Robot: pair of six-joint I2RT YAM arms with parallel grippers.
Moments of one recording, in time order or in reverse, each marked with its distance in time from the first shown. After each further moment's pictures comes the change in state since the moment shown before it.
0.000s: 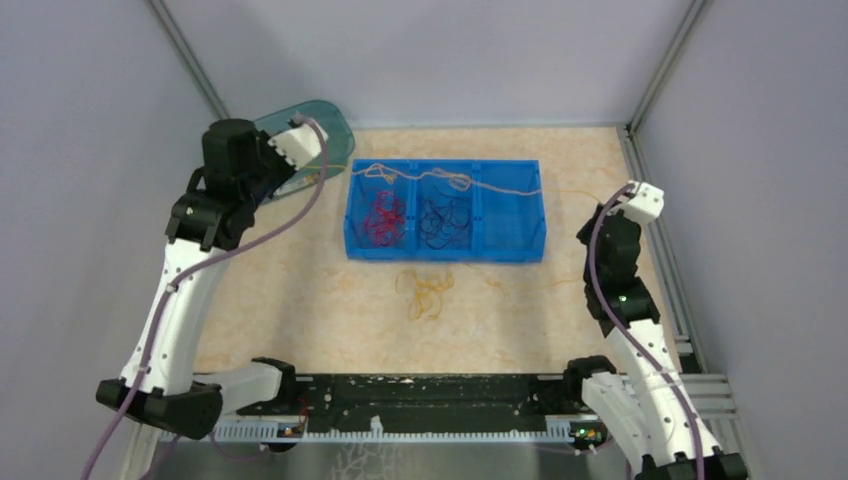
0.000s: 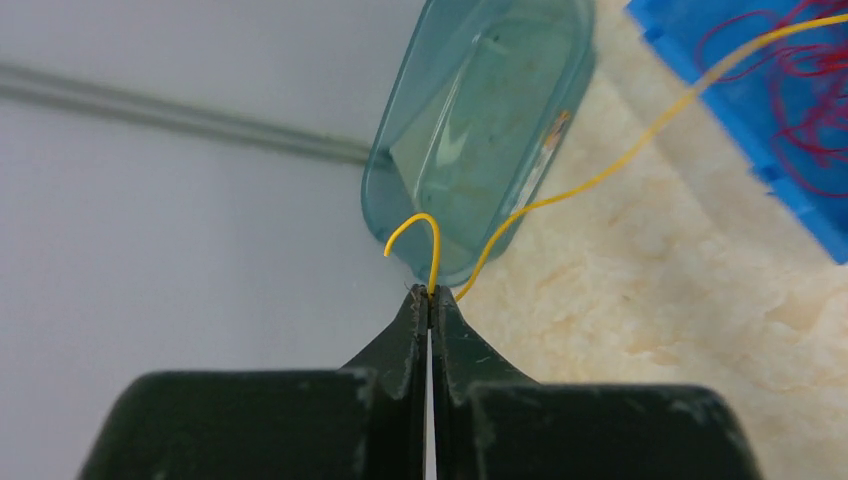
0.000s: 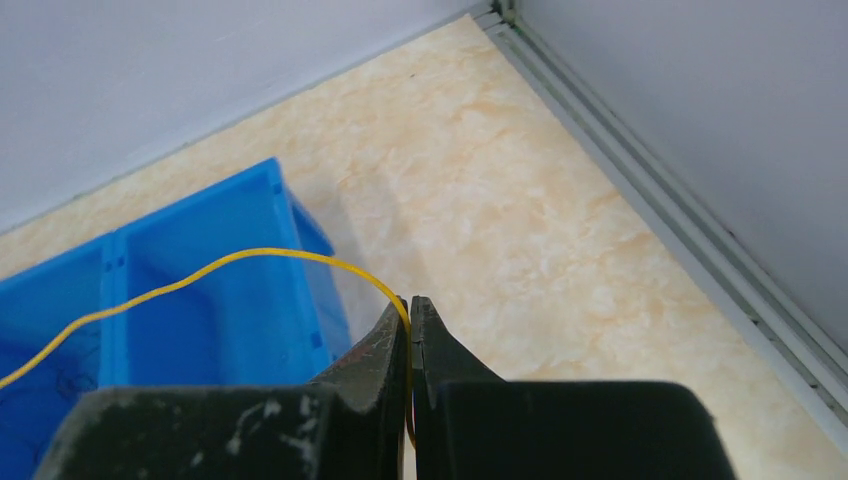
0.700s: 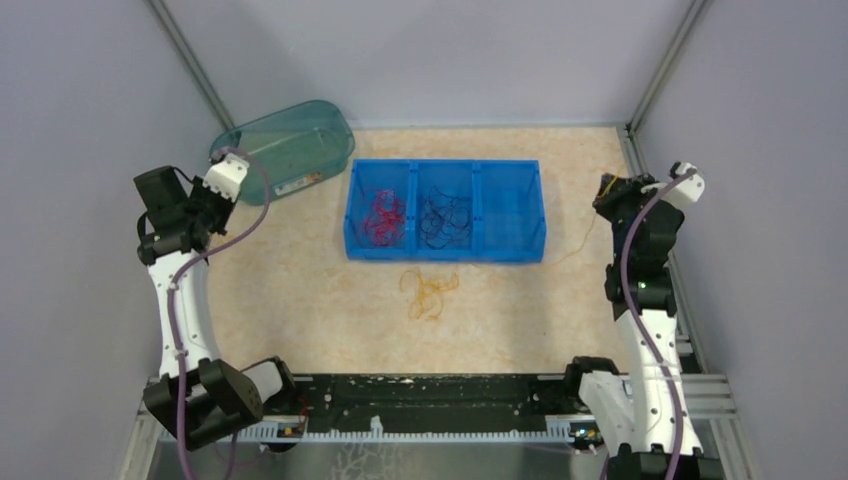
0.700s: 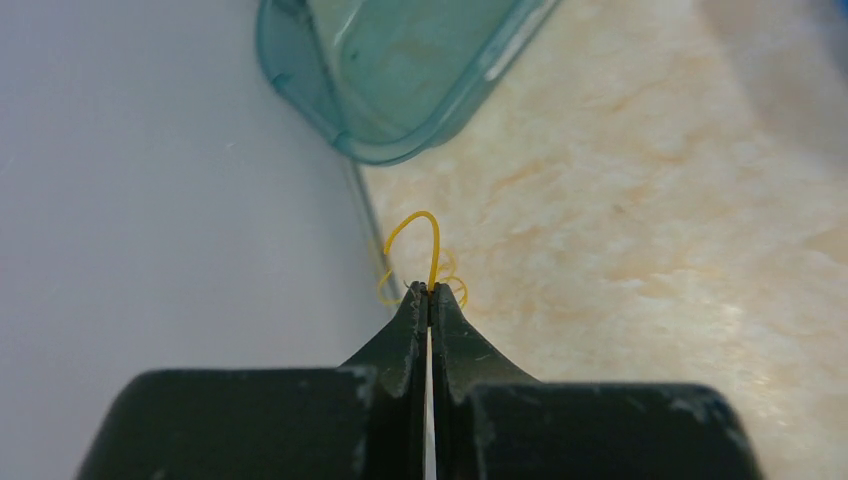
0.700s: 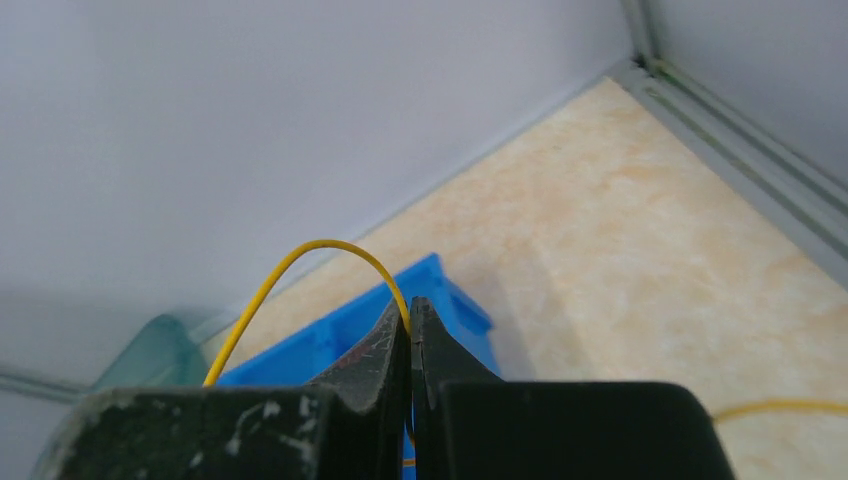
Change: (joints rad) left arm 0.742 -0.020 -0.391 0.222 0.529 0.001; right arm -0.281 0.037 0.119 0.064 -0.327 0.252
